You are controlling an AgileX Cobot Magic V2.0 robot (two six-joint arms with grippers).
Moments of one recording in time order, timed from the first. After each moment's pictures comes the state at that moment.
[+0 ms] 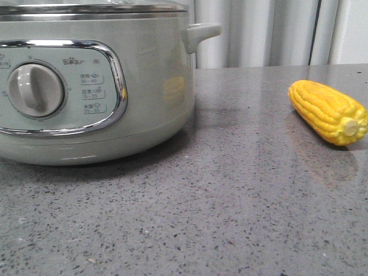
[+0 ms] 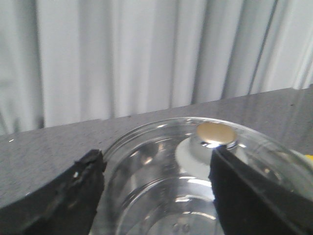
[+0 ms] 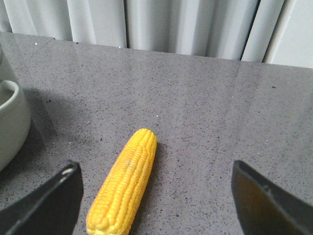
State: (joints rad) left arm -0.42 0.78 -0.71 -0.21 0.08 0.13; right arm 0.15 0.63 -0.65 -0.04 0.39 -0.02
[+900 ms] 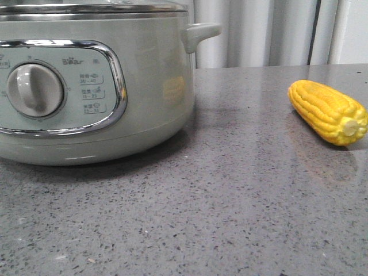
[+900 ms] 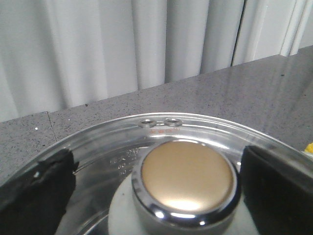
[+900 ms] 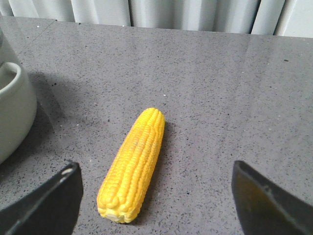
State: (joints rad) left arm -0.54 1.26 -0.84 -0.20 -0.17 0.13; right arm 0.15 0.64 -0.65 0.01 0.46 -0.02
